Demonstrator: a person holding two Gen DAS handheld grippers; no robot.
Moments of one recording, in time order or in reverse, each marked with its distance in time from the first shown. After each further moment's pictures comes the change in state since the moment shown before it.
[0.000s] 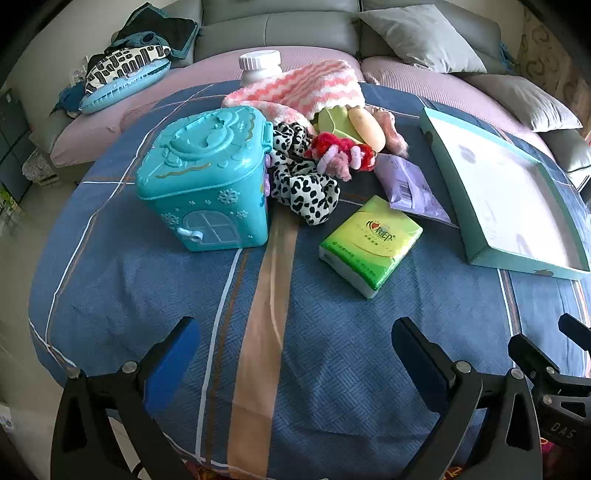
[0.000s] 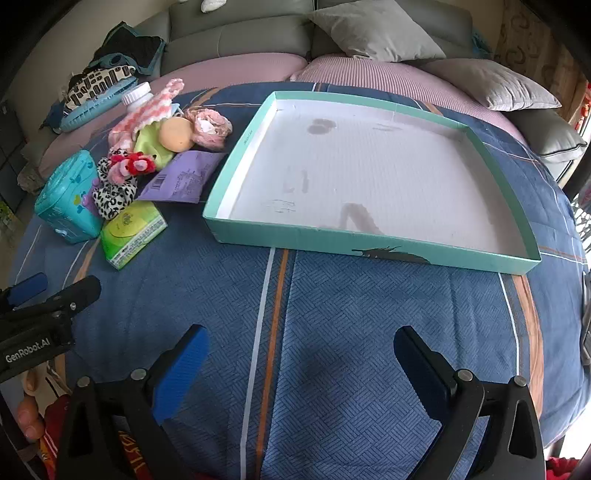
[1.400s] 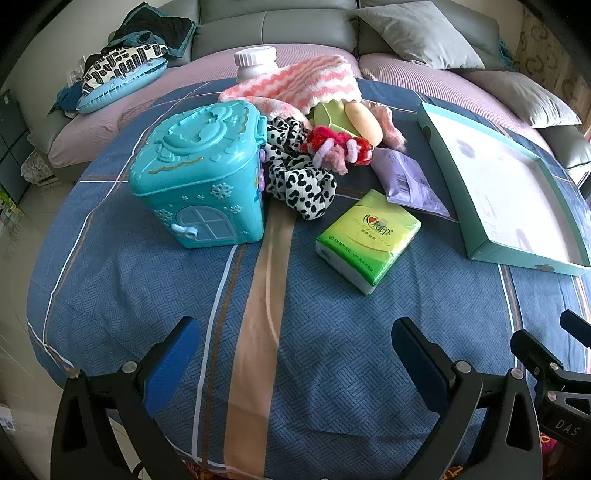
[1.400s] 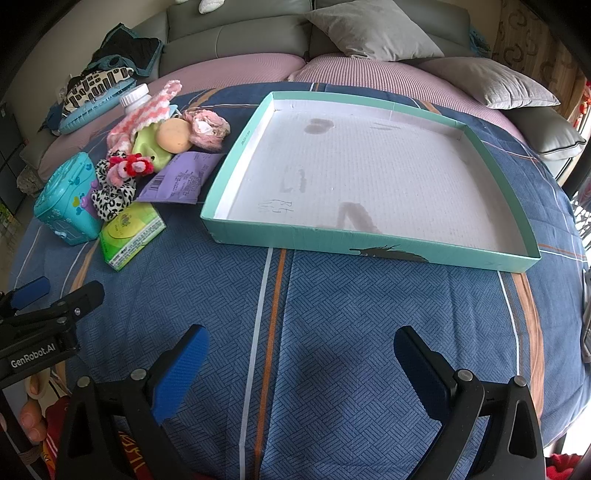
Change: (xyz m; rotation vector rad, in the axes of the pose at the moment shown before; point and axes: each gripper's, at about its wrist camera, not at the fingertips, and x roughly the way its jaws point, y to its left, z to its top) left arm 0.003 -0.001 0.000 0.007 0.009 -0.006; right arm 0.002 0.001 0.001 0.013 -0.003 -0.002
